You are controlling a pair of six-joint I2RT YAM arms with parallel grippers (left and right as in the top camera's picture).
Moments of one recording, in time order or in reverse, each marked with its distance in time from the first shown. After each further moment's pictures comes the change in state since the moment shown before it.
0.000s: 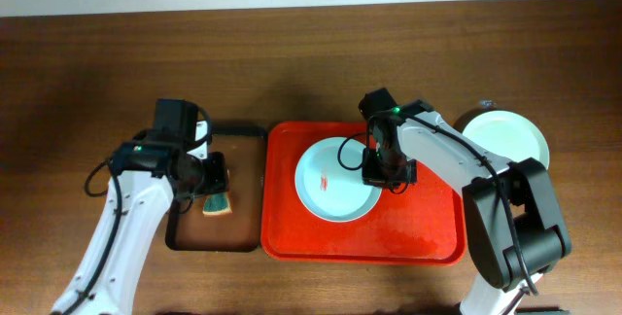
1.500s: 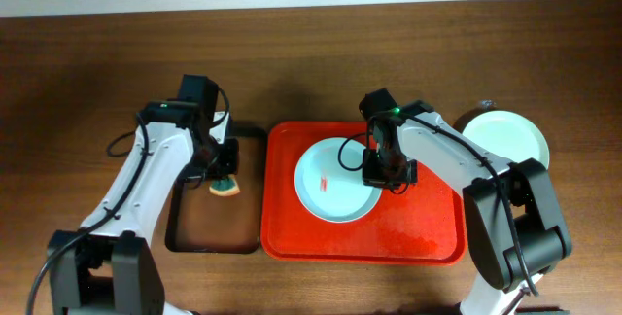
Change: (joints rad) left arm -0.043 0.281 0.178 -0.069 -0.008 0.122; right arm 0.001 -0.003 -0.004 -0.004 -0.006 0.000
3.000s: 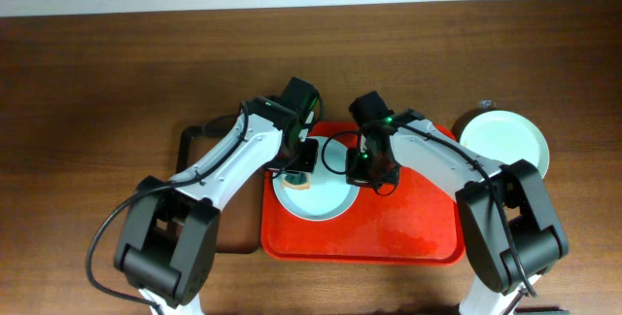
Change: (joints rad) left arm -0.375 0.241 0.141 0.163 0.015 -0.180; right arm 0.043 -0.002 -0.047 0.185 -0.141 0.023
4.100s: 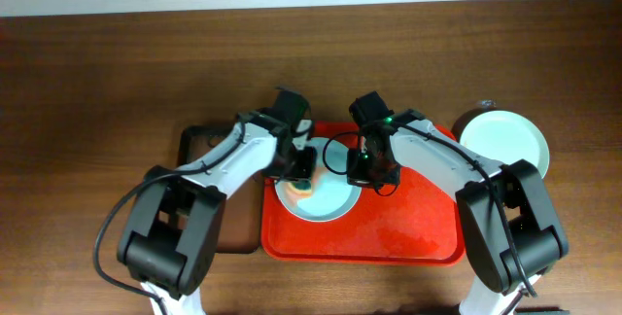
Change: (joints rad) left arm 0.031 0.036 -0.136 0.195 0.159 0.043; right arm 0.000 0.000 0.000 -0.008 0.018 0.000
